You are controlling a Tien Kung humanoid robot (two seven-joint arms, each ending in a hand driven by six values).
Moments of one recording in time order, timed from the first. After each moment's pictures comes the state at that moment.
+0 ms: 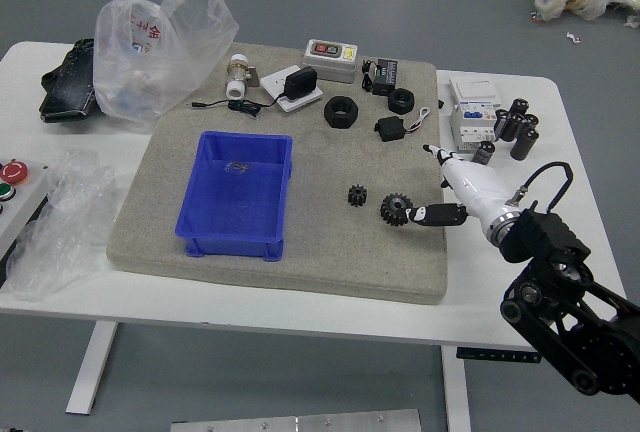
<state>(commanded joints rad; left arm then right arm) -0.19 0.22 -0.91 -0.32 0.98 0.04 0.28 0.32 -0.32 0.90 1.39 -2.04 -0.07 -0.35</state>
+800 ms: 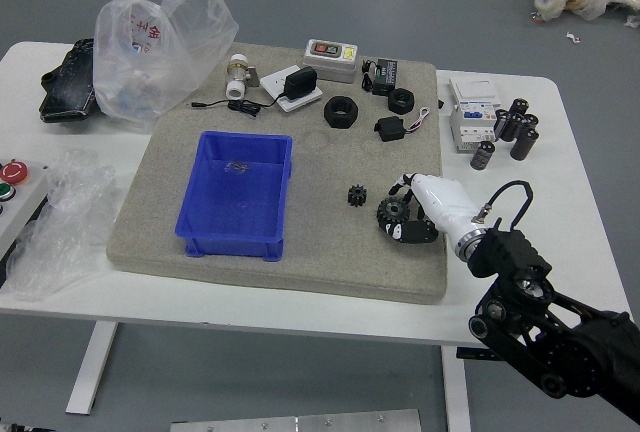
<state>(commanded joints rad) -0.21 0.22 -0.92 -0.32 0.99 0.04 0.29 0.36 -0.29 0.75 1.27 -2.03 -0.21 -0.32</state>
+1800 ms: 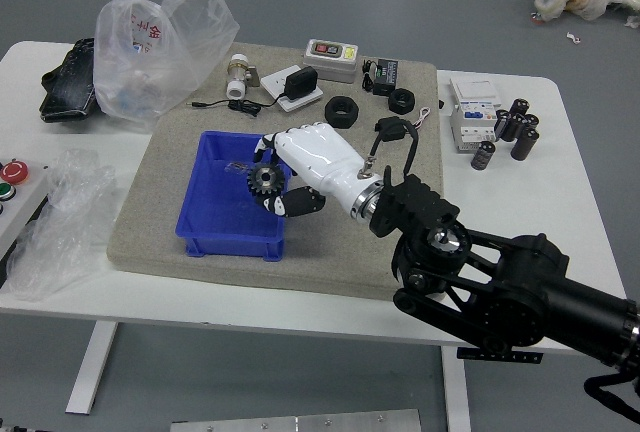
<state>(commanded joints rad) -0.20 0.21 -0.92 -0.32 0.98 0.04 0.29 0.74 -0.16 0.41 1.35 -2.01 -0.18 -0.29</state>
